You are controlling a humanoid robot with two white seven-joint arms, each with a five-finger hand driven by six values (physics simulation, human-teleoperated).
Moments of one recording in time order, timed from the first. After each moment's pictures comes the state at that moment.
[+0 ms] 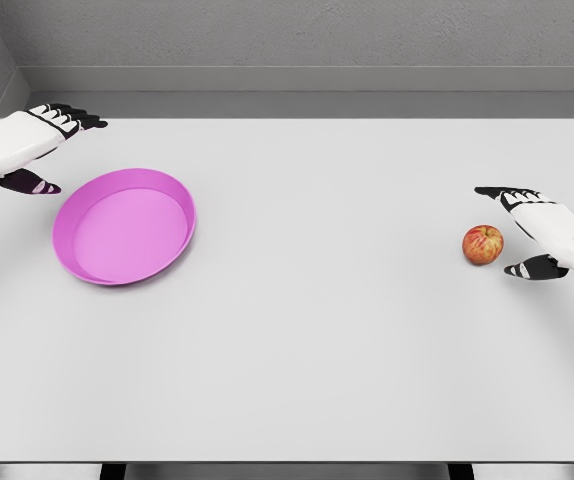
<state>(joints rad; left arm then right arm) -0.67 0.84 -0.61 -1.09 -0.50 -0.61 -0.09 0.02 -0.84 0.18 -1.75 0.36 -0.03 0.18</state>
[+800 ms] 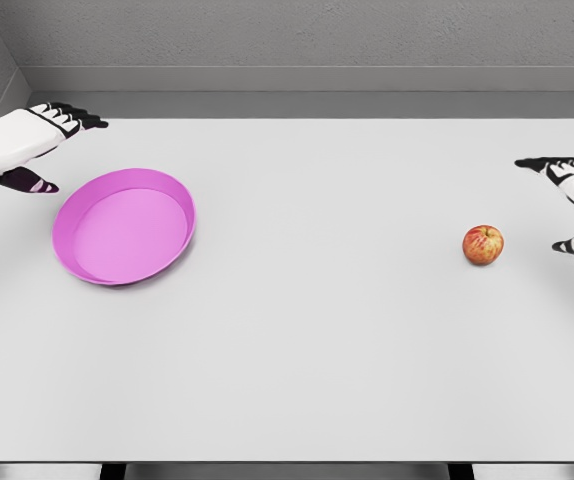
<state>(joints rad) -0.67 0.84 -0.58 -1.12 -0.51 -0.61 -0.15 0.00 -0.85 -0.02 -1.75 0.36 -0.19 0.38</state>
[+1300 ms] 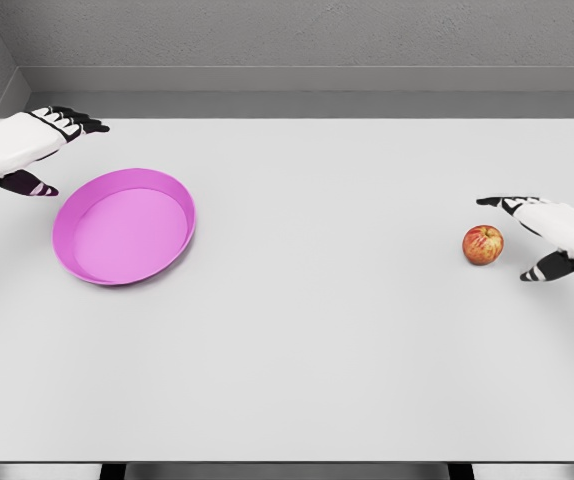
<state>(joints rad) -0.67 0.84 -0.59 -1.13 -0.51 -0.61 -0.16 -0.09 -0.85 0.17 -1.74 0.37 0.02 0.50</state>
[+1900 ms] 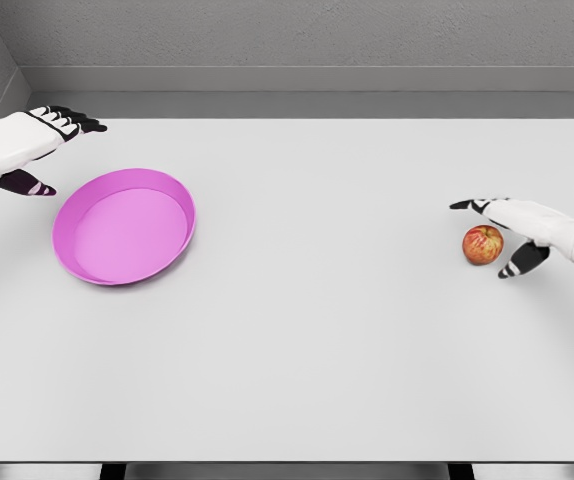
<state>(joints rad) -0.67 0.85 -0.59 -1.12 -0.51 -0.61 -0.16 -0.30 -0.81 0.36 -1.62 0.37 0.03 0.61</state>
